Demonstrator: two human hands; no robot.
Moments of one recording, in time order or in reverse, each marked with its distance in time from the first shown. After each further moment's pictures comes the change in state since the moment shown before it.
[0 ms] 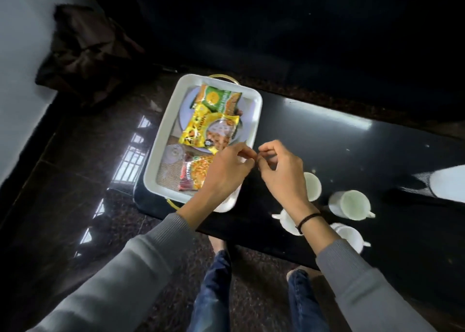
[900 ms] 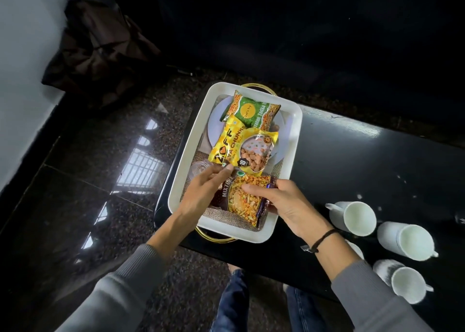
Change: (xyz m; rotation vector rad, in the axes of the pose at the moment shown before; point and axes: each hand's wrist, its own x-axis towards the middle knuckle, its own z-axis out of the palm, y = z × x) left_hand 0.037 -0.136 -0.076 -0.472 -0.093 -0.296; right_hand 0.032 -0.006 0.095 0.607 -0.471 0.631
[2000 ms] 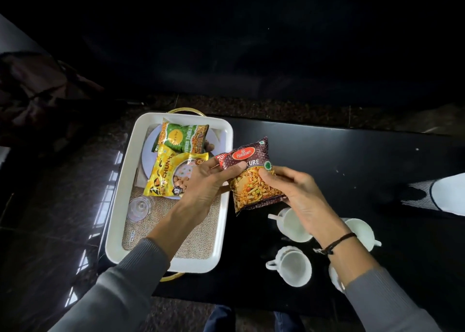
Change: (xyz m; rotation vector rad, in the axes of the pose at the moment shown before) left_hand 0.039 0.087 0.140 -0.308 -0.188 0.036; right_hand -0.037 -0.026 -0.144 0.231 0.197 -0.219
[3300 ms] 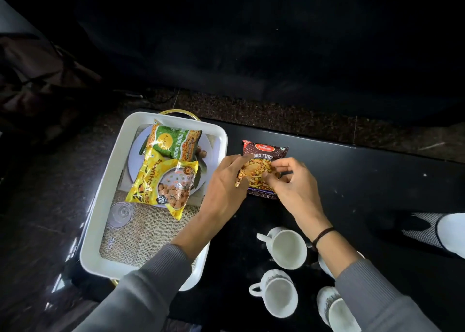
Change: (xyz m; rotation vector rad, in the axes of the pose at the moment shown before) left_hand 0.039 -0.015 0.047 0.958 0.129 0.457; right_hand 0.066 -0.003 -0.019 -0.666 0.289 -0.248
